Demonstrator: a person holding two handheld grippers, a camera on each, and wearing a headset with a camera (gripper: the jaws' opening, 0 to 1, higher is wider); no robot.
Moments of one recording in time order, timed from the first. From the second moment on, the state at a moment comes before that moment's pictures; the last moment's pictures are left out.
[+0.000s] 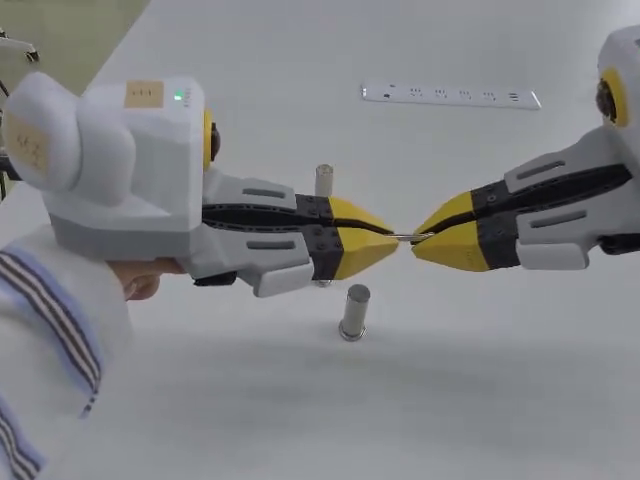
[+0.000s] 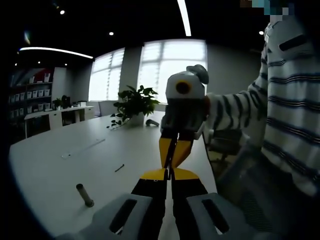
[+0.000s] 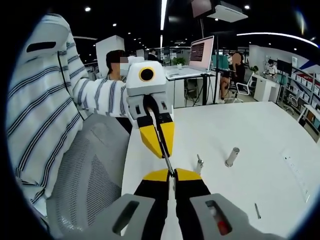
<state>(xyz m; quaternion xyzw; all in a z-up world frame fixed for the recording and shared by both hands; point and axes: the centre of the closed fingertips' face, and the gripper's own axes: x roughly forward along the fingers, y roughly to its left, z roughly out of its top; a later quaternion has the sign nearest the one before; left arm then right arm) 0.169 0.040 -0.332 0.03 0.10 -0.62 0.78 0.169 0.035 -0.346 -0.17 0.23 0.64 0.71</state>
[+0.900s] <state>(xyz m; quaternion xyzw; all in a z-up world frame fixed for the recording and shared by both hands) 0.176 0.039 -0.340 0.03 0.11 -0.61 0.78 0.166 0.033 -0.350 -0.20 0.24 0.64 0.71</state>
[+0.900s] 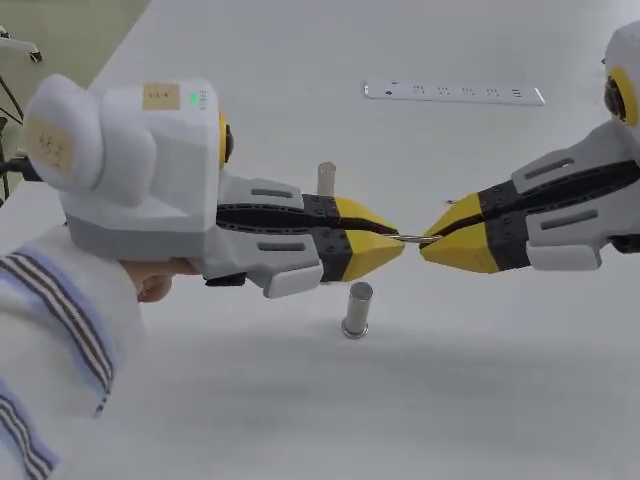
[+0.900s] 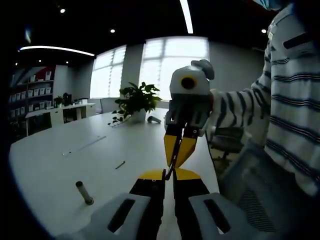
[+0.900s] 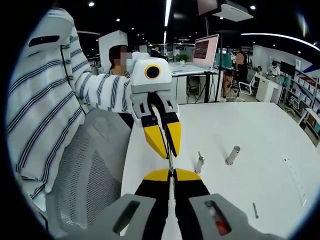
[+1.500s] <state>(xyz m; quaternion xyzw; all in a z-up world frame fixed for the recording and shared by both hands) 0.182 0.044 -0.352 0.06 0.12 -0.60 0.79 0.170 0.029 -0.356 -0.20 0.24 0.63 0.71</state>
